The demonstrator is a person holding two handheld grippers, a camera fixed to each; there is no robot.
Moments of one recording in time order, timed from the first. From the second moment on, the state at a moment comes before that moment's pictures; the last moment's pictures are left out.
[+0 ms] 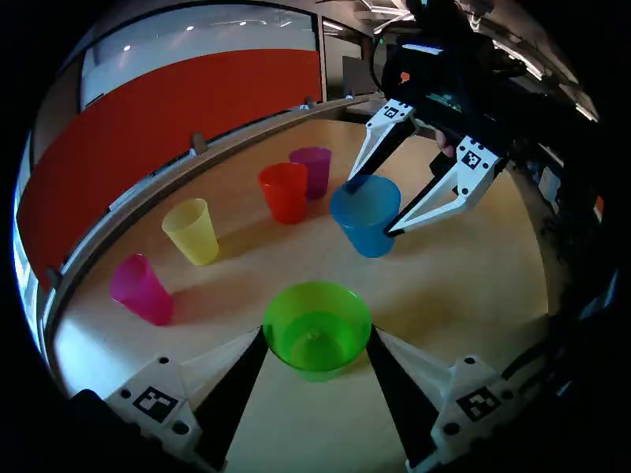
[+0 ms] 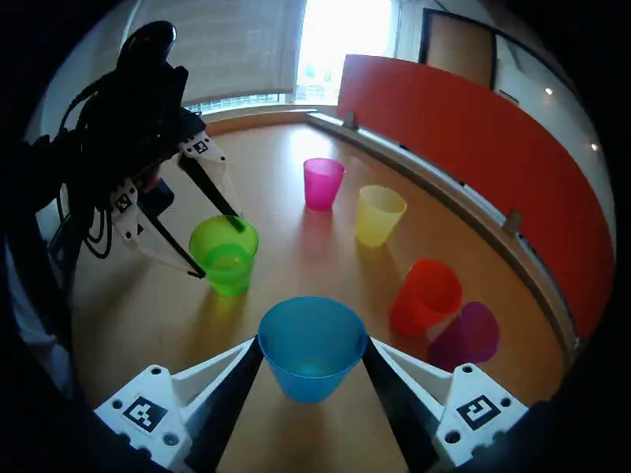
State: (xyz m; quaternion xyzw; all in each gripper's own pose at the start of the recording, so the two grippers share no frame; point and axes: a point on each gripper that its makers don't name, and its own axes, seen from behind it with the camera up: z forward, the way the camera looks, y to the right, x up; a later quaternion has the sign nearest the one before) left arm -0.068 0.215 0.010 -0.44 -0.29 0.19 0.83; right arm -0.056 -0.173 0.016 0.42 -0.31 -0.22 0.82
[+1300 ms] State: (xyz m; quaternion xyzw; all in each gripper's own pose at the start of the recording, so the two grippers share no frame) left arm -0.074 0.207 0.009 -0.44 -0.29 0.17 0.83; right arm -0.080 -0.153 0.000 0.41 -0.33 -0.22 0.82
